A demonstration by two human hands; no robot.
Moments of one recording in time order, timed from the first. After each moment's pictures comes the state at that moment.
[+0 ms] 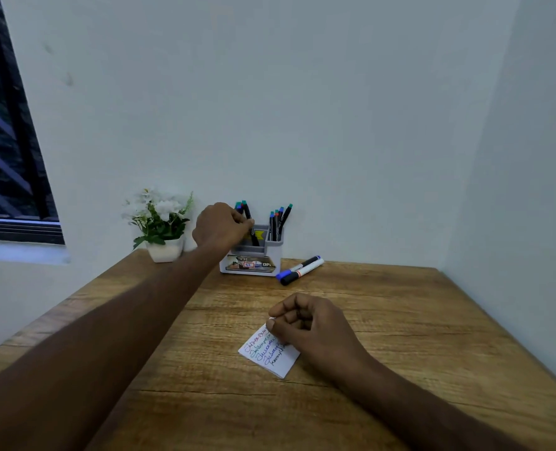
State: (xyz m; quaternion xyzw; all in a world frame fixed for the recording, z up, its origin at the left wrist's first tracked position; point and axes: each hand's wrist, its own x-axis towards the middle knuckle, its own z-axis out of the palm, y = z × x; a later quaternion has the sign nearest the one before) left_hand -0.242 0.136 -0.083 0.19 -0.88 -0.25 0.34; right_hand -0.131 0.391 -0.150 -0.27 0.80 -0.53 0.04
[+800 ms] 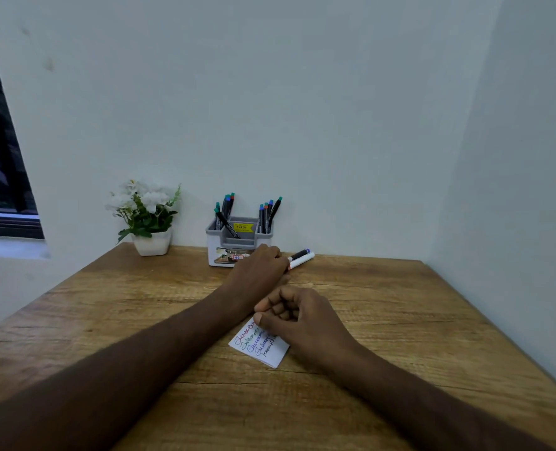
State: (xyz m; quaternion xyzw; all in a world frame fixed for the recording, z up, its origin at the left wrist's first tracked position) left_hand -0.201 0.222 -0.145 -0.13 -0.96 0.03 0.24; right_hand -0.128 0.389 -0.150 -0.29 0.81 -0.51 0.03
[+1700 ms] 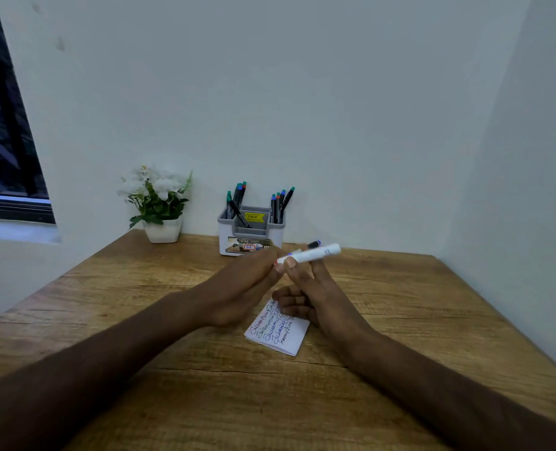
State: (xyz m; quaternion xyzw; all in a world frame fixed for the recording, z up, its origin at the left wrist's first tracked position) left_hand -0.108 0.193 -0.127 -0.27 -0.92 -0.21 0.20; right_hand -0.133 0.380 -0.145 -0.23 0.67 -0.69 0.13
